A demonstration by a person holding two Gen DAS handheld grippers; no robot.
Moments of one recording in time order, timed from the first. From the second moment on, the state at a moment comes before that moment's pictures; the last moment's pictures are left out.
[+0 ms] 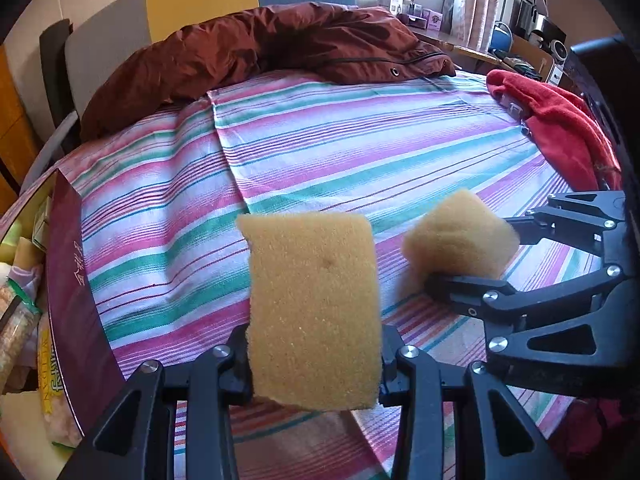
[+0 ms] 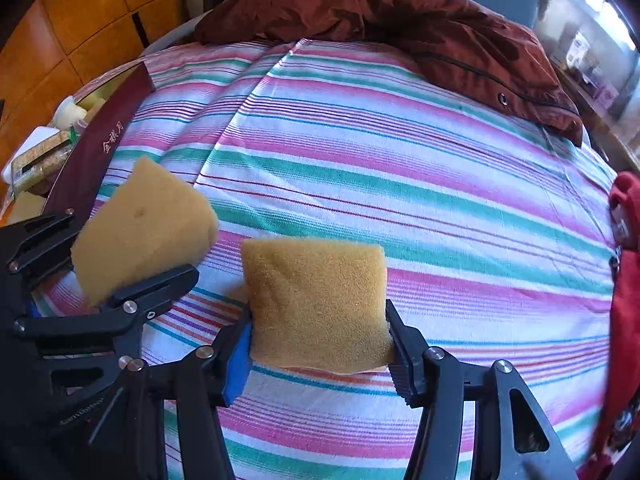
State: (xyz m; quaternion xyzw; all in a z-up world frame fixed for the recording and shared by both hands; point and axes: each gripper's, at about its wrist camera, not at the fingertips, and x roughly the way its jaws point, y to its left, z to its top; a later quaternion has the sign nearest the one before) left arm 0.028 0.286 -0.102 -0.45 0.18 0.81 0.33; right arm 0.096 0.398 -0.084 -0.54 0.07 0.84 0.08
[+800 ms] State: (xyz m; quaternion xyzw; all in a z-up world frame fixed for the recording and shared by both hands) left arm 0.049 0.251 -0.100 -0.42 0.18 0.82 0.35; right arm 0.141 0.342 -0.082 -0.52 0.11 0.83 0.19
